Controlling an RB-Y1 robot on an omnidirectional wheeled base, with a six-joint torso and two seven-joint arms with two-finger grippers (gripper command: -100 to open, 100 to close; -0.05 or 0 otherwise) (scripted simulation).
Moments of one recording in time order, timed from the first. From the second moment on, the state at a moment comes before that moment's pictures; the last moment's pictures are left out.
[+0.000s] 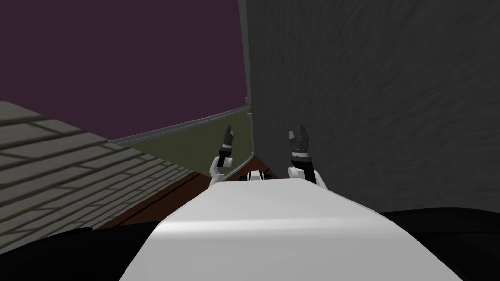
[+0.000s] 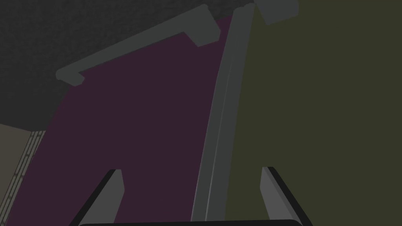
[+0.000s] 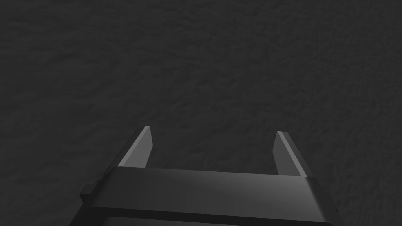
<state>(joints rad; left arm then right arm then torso) 0.06 0.17 -0.11 -1.91 -0.15 -0.31 0.02 0.48 -0.03 -0.02 -2.22 0.09 -0.48 -0.08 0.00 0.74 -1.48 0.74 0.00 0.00</state>
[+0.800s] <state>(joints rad) -0.16 0.18 -0.14 -1.75 -0.18 -0.21 0.03 0.48 -0.03 -0.02 -2.22 0.09 -0.48 -0.08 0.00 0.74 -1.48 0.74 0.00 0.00</state>
